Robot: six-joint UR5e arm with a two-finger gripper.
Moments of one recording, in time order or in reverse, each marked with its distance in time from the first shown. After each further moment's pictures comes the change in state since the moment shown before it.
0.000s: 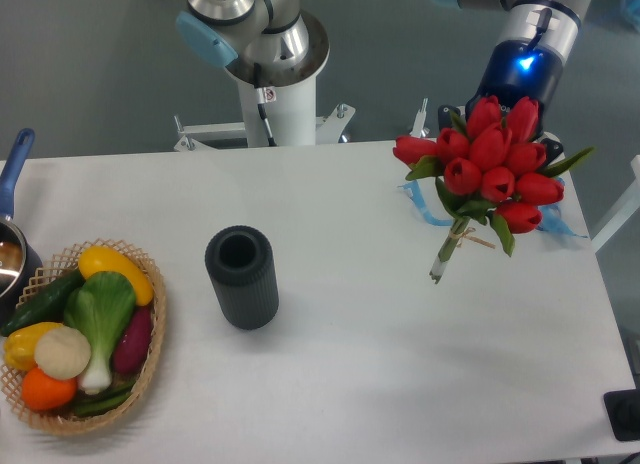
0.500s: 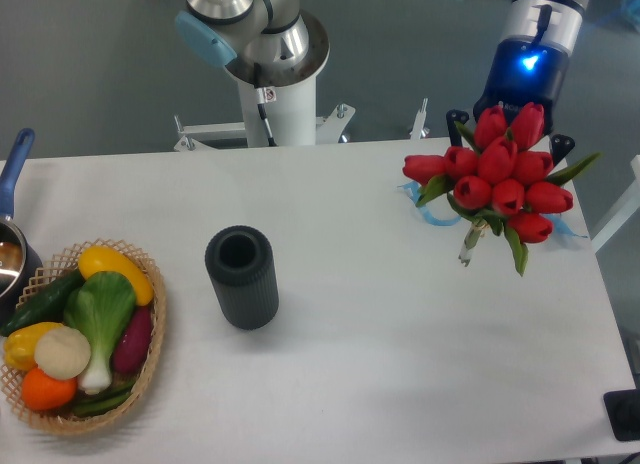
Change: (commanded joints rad) arm -0.031 0.021 0.028 -0.012 0.229 -0.008
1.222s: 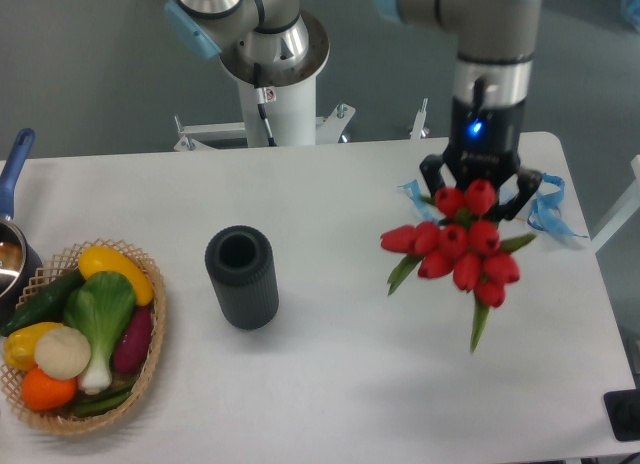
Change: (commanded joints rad) arm -0.293 -0.130 0.058 -0.014 0.773 0.024
